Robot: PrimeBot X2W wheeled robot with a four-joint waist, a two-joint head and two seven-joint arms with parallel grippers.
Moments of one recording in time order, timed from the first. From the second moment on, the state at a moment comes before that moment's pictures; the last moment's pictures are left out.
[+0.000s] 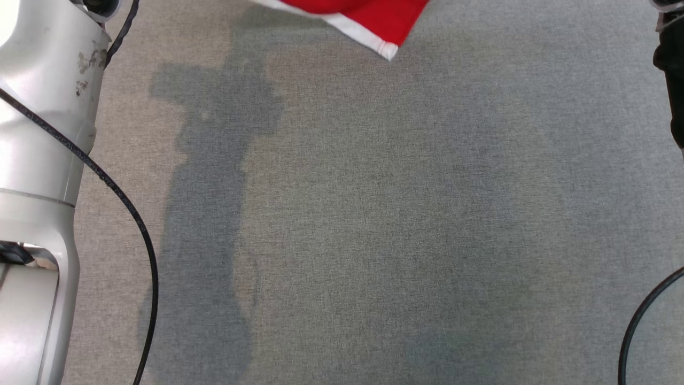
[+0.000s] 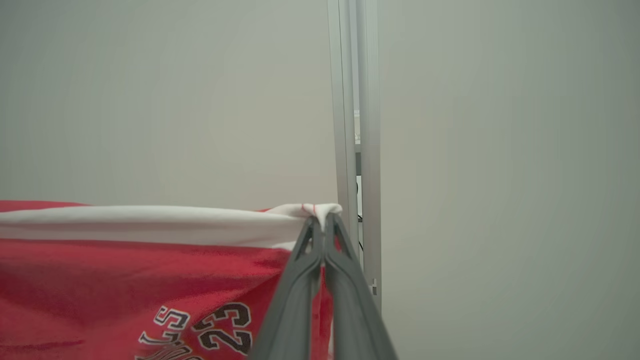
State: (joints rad) left arm -1.42 0.17 -0.40 0.89 -0.59 -0.08 -0.23; right arm -1.40 -0.15 0.21 0.83 0.36 0.13 -0.24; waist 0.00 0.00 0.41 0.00
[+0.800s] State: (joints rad) left arm -0.87 0.09 -0.30 0.62 -0.44 -0.12 -0.26; right arm -0.90 -0.19 0.36 0.70 0.51 0.13 -0.26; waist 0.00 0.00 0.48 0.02
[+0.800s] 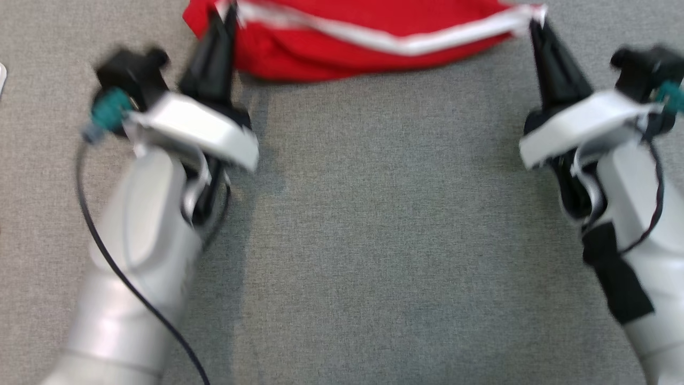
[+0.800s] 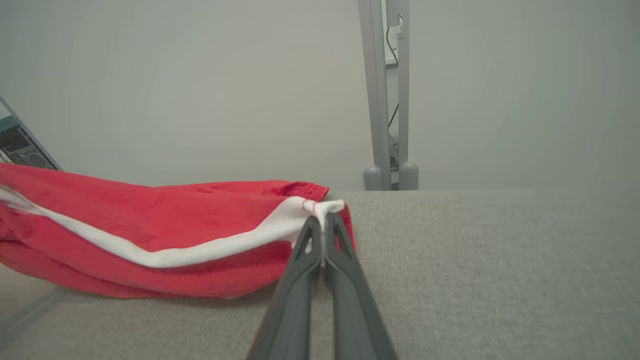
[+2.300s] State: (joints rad) left arm 0.19 0.40 -0.28 -0.46 -0.59 0.10 0.33; right arm 0.29 -0.09 -0.03 -0.44 0.33 0.13 0.17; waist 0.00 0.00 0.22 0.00
